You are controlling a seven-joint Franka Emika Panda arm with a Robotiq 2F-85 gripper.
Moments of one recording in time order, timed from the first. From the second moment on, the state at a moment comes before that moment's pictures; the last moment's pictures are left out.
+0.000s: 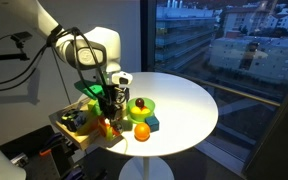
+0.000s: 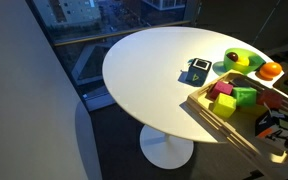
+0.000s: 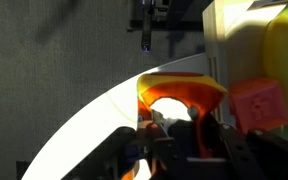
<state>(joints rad) -0.09 -0.12 -0.11 -2.64 -0.15 2.36 -0.10</state>
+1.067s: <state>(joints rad) 0.00 -0.26 0.01 -2.63 -0.11 2.33 -0.02</state>
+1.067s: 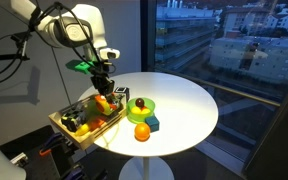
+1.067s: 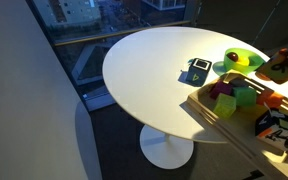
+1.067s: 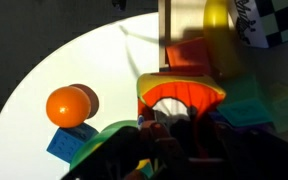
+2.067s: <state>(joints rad) 0.03 -0.11 0.06 -2.59 -0.11 2.44 0.03</state>
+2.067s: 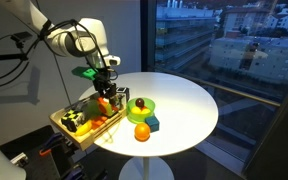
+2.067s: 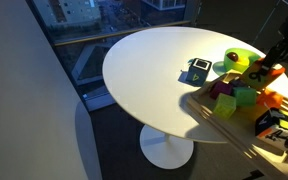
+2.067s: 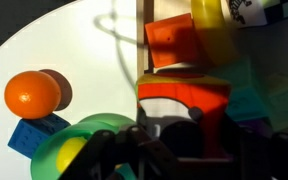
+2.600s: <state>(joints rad) 0.03 -0.11 0.06 -2.58 -0.11 2.44 0.03</state>
